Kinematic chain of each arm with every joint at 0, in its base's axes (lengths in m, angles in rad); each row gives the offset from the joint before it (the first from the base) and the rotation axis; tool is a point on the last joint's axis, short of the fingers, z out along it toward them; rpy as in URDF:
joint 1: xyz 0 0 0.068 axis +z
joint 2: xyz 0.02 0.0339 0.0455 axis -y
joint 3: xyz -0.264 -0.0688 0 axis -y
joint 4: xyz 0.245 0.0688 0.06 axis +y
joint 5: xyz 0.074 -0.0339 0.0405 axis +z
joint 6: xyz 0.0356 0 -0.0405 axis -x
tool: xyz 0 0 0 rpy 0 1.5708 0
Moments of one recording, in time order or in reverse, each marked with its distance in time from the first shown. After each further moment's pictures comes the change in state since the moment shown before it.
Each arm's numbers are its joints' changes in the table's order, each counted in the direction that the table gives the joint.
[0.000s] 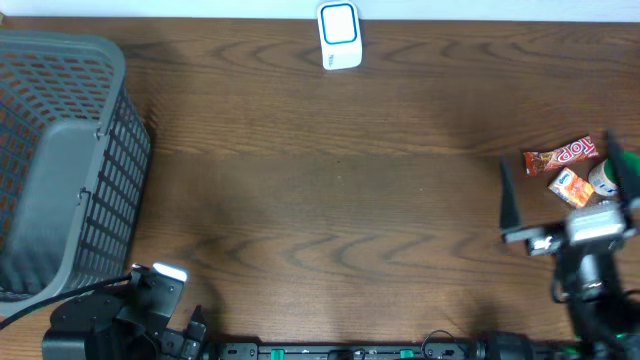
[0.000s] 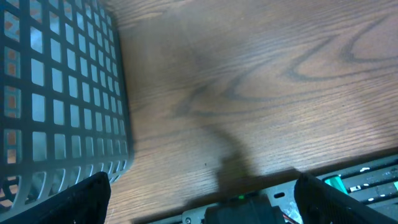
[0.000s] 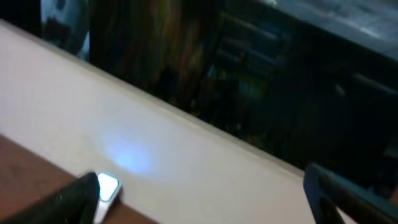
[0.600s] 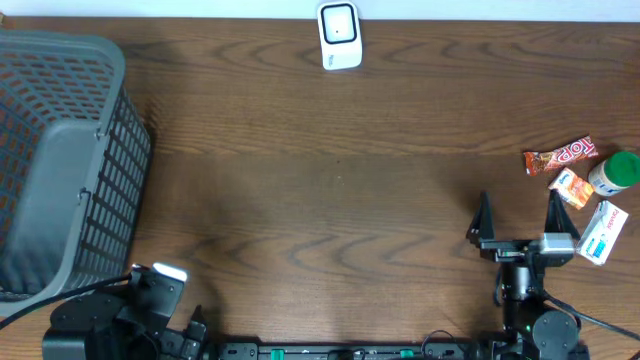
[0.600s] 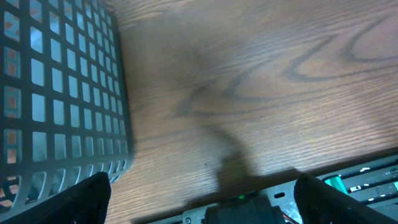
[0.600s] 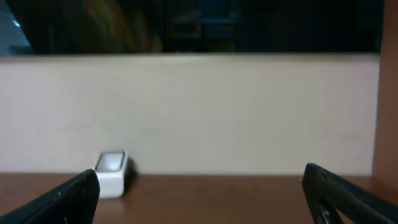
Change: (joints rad) left arm 0.000 0.000 0.000 0.000 0.001 0.000; right arm 0.004 0.395 -0.730 -0.293 -0.262 -0.380
